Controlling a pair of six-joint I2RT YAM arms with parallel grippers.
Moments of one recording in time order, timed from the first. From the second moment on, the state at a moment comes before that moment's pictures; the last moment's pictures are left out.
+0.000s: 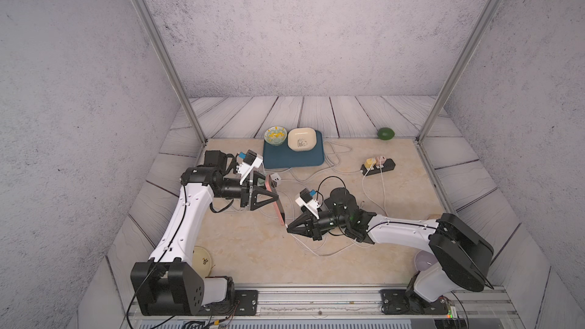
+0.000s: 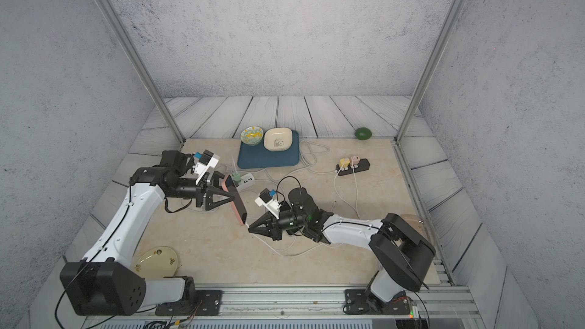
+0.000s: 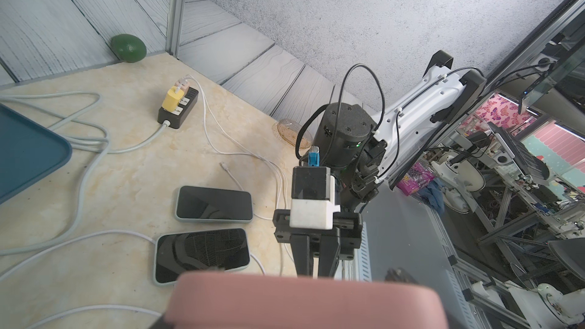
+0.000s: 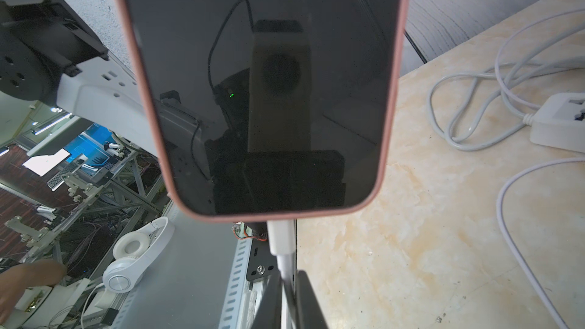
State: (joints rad) left arm -0.03 1.32 1.26 -1.19 1.36 0.76; right arm 0.90 1.56 0.77 0.52 -0.87 0.36
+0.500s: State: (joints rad) left arm -0.03 1.32 1.26 -1.19 1.36 0.76; right arm 0.90 1.56 0.77 0.51 -0.86 0.34
